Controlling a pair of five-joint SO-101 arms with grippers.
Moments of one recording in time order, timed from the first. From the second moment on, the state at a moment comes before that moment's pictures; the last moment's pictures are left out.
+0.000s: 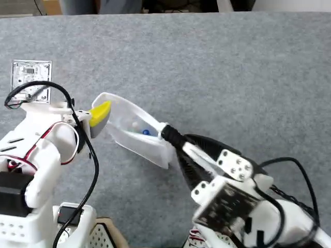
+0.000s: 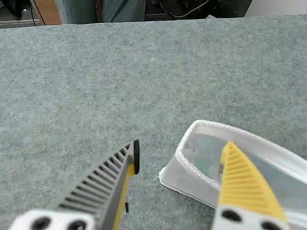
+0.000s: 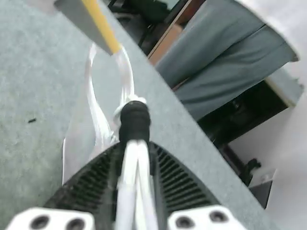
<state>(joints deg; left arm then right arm) 1.2 -56.6 11.6 85.9 1.6 -32.9 -76.3 17.4 86.6 33.8</state>
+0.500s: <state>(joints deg) 1.2 -56.6 11.7 85.9 1.5 -33.1 -76.4 17.9 89.4 33.8</state>
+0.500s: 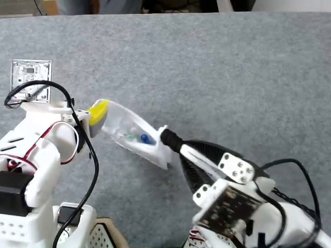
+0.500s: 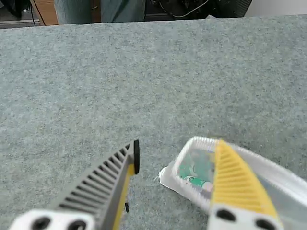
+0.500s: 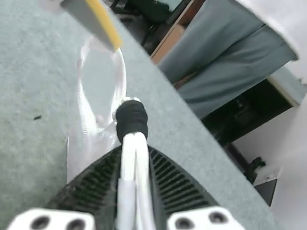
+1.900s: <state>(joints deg) 1.1 -57.4 19.4 82.4 1.4 -45.2 -76.4 25.9 96.0 23.7</state>
